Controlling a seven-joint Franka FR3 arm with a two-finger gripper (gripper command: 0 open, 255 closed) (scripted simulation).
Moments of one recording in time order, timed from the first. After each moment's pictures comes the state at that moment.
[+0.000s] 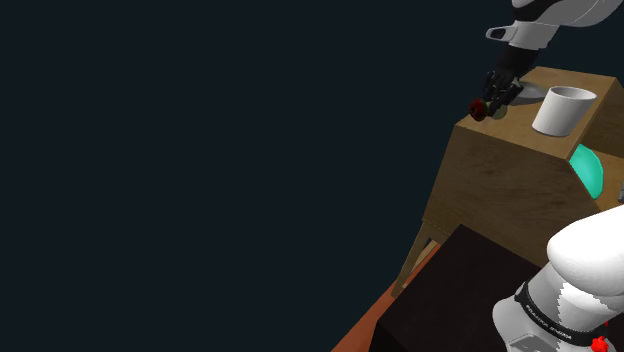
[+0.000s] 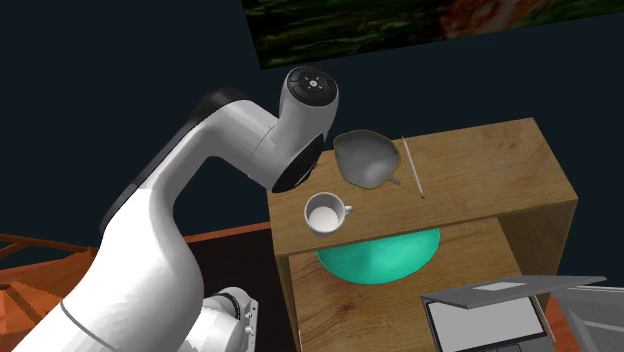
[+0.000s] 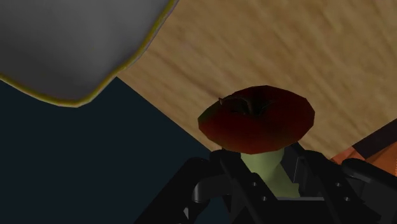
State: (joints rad) arm -0.43 -0.38 -0.33 -2.21 0.03 1.85 -1.52
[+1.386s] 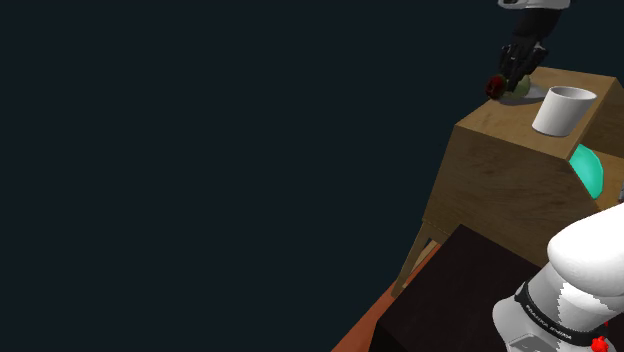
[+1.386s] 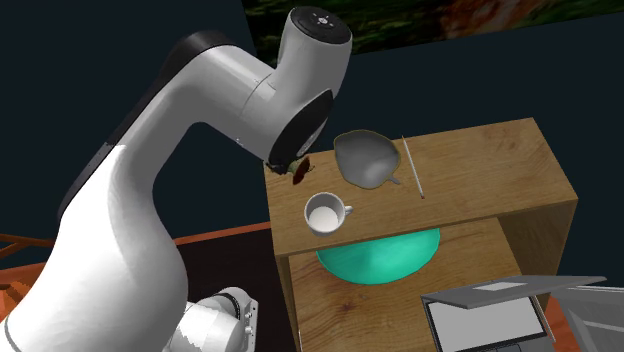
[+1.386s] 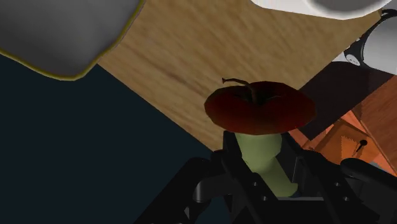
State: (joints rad) arm -0.42 -0.33 -0.33 -1.95 0.03 1.49 -1.50
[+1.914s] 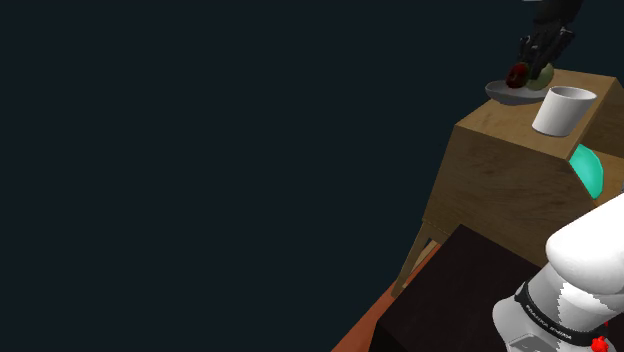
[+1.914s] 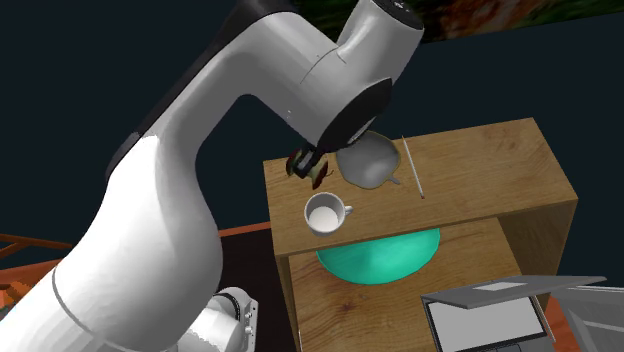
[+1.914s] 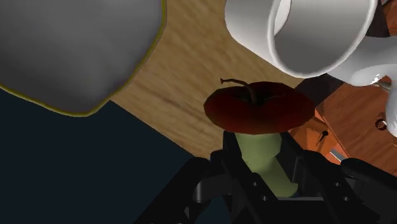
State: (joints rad) arm -0.45 -0.17 -0.44 -1.72 0.08 1.28 -1.66
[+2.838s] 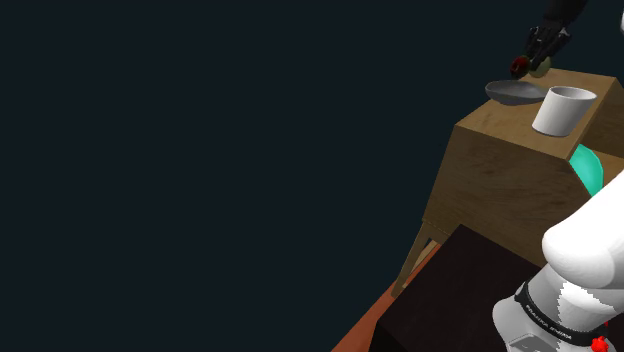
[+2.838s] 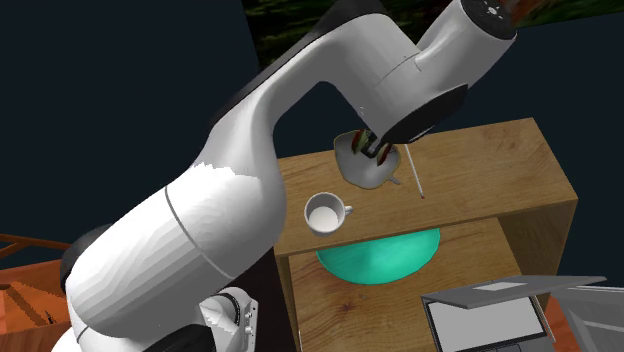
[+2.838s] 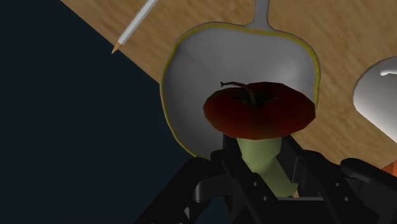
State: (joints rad) arm -0.54 0.10 -0.55 -1.49 0.20 1.52 -1.86
